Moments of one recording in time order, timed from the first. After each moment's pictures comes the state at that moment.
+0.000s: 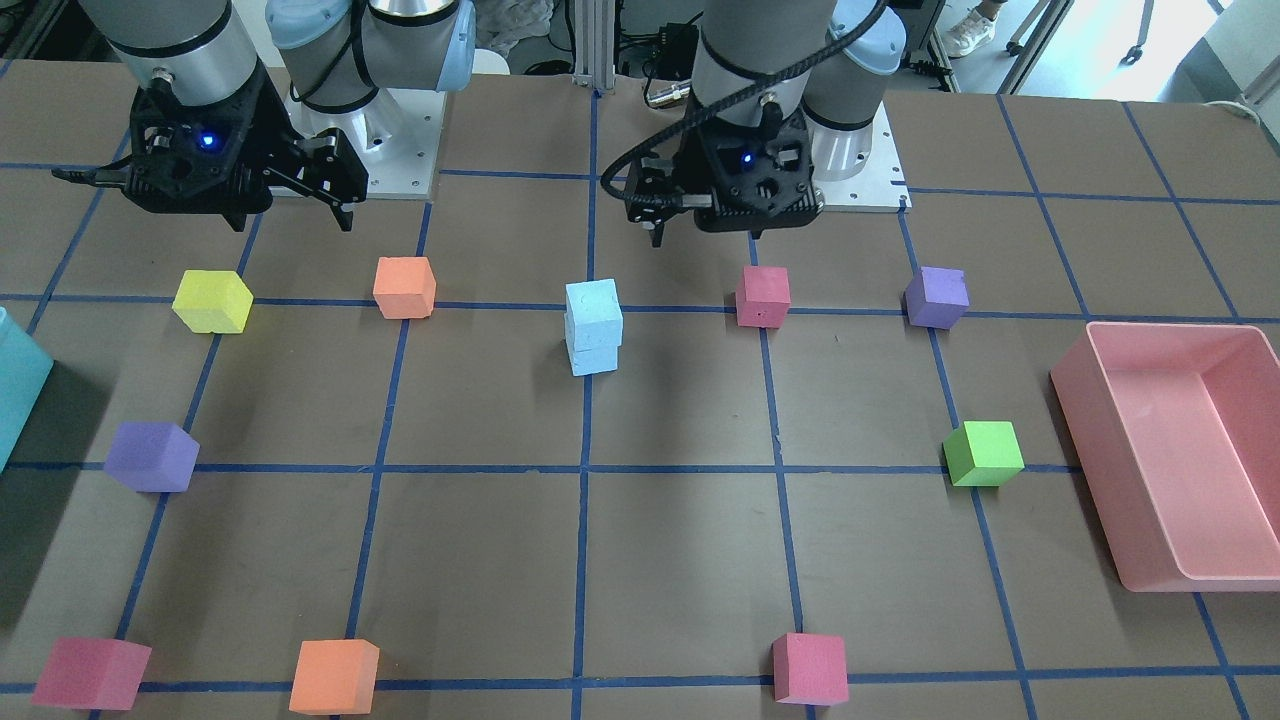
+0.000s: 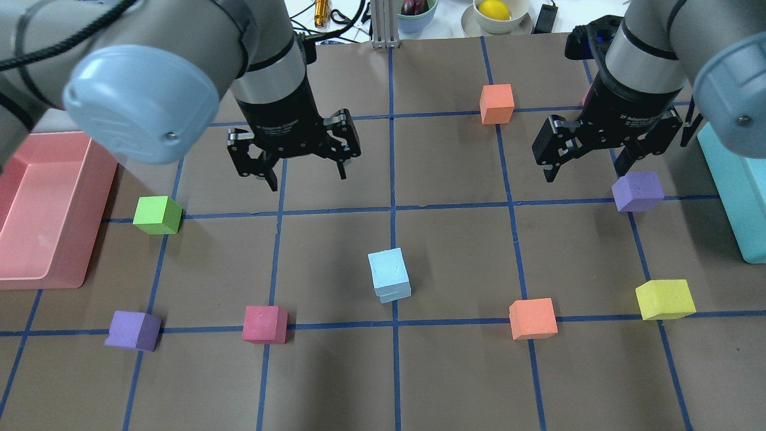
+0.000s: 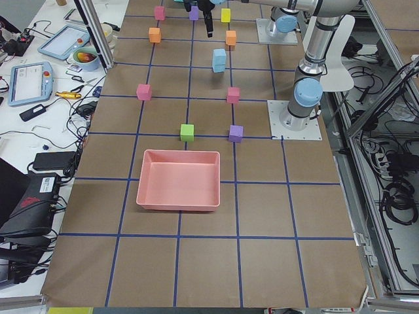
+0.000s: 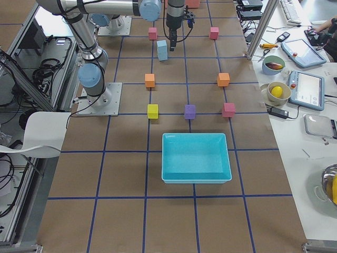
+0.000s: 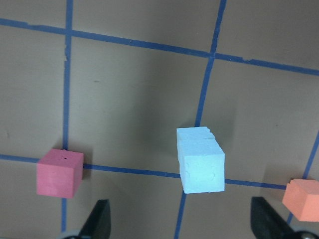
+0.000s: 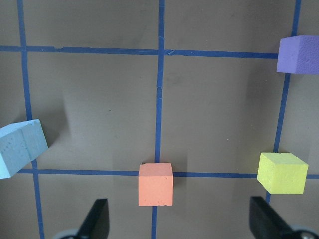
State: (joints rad) left arm -1.81 -1.62 -1.51 -1.64 1.58 -0.36; right arm 1.54 -1.65 1.67 -1.52 -1.59 -0.07
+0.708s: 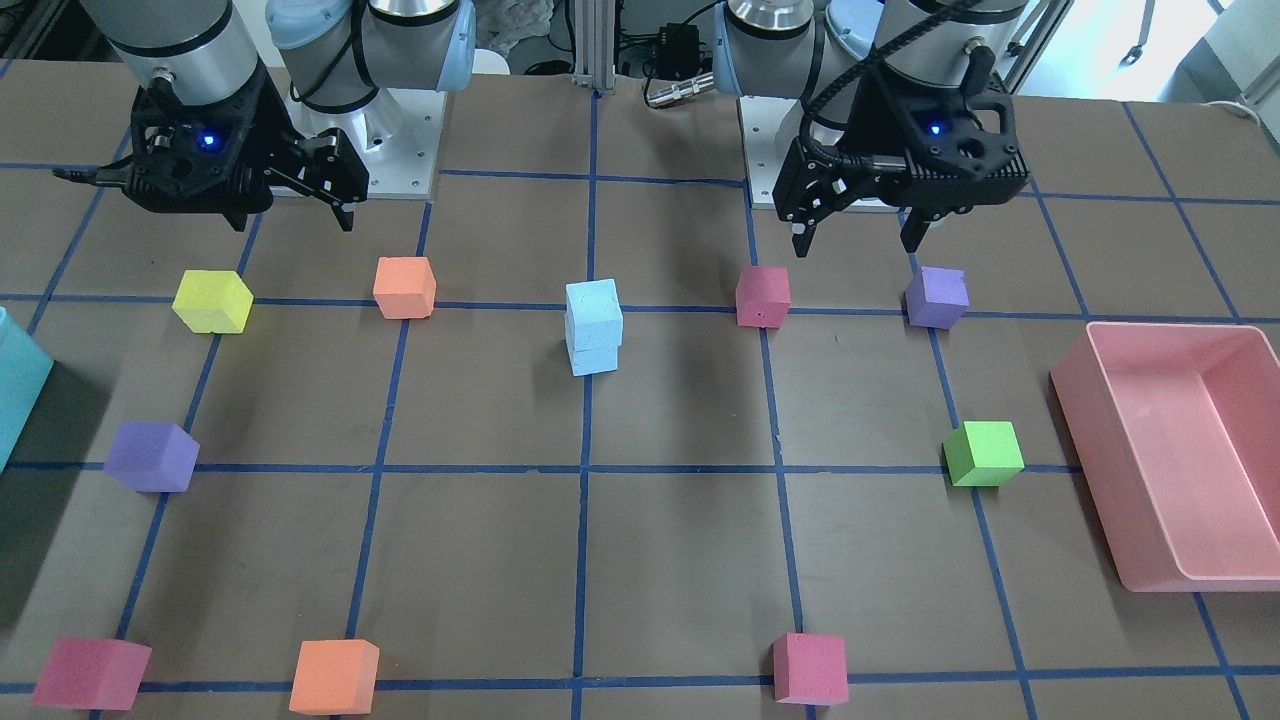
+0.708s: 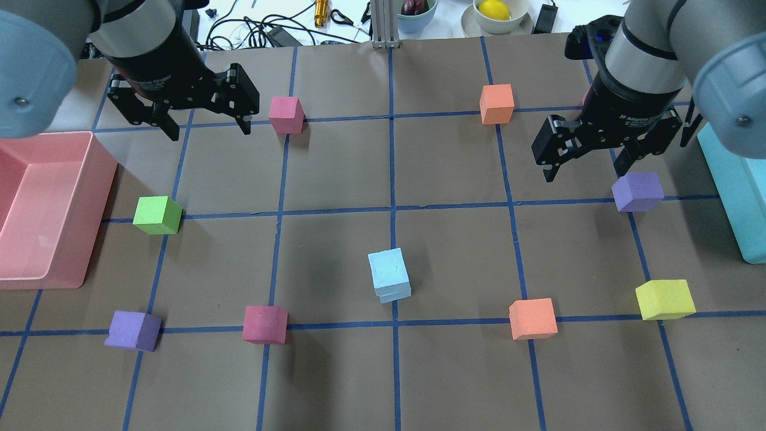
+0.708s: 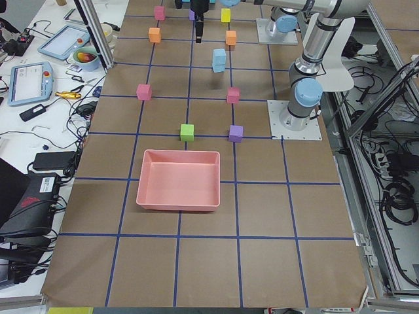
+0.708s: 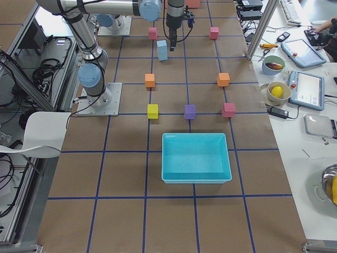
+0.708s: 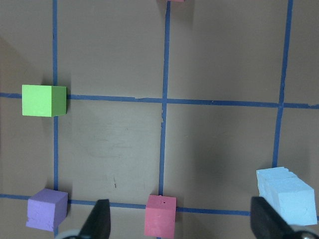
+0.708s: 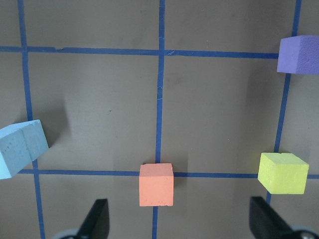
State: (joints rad) left arm -1.61 -1.57 -1.51 -1.57 1.58 -0.11; right arm 1.54 -1.65 1.67 -1.52 -1.59 -0.06
